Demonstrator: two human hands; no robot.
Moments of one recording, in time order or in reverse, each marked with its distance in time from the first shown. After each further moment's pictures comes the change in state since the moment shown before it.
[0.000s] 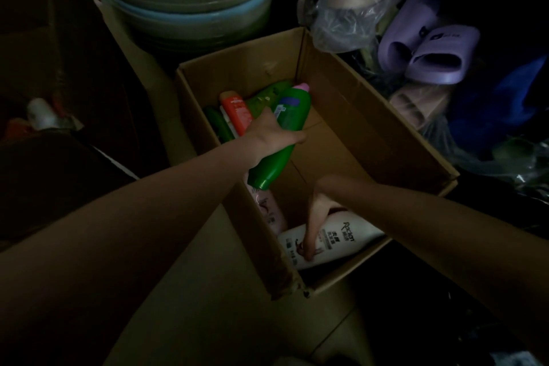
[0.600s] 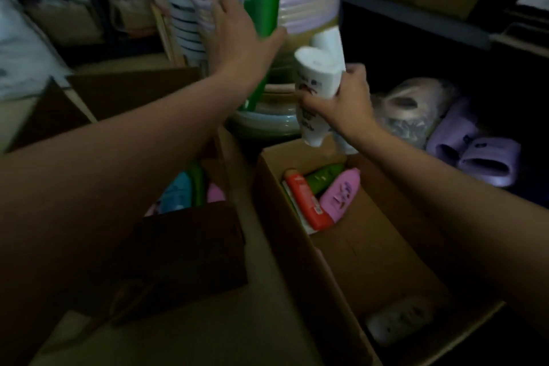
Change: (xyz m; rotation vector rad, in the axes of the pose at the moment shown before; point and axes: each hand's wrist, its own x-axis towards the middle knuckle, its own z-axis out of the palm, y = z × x) left_hand -0.080 0.104 -0.226 0.183 0.963 0.599; right_hand -0.119 -0.109 -0.174 0.728 1.381 -0.571
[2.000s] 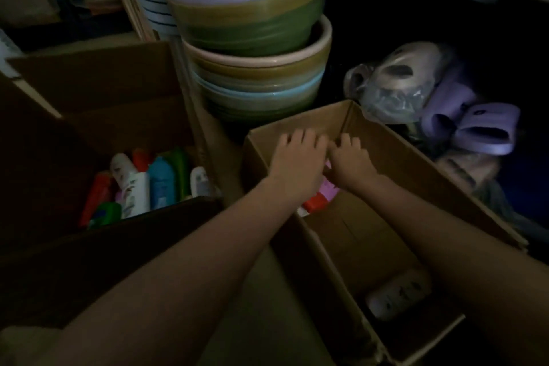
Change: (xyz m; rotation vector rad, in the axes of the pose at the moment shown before) left_hand -0.129 -0.034 0.100 0.616 -0.722 0.472; right_hand -0.057 0.121 0.046 -0.785 -0.522 0.162
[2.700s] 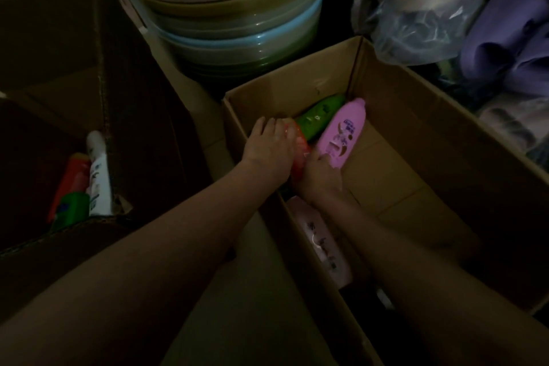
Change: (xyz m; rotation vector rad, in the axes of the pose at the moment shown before) left_hand 0.043 -0.017 0.092 0.247 -0.400 -0.017; right_hand 0.021 -0.020 0.132 0.451 -0.155 0.199
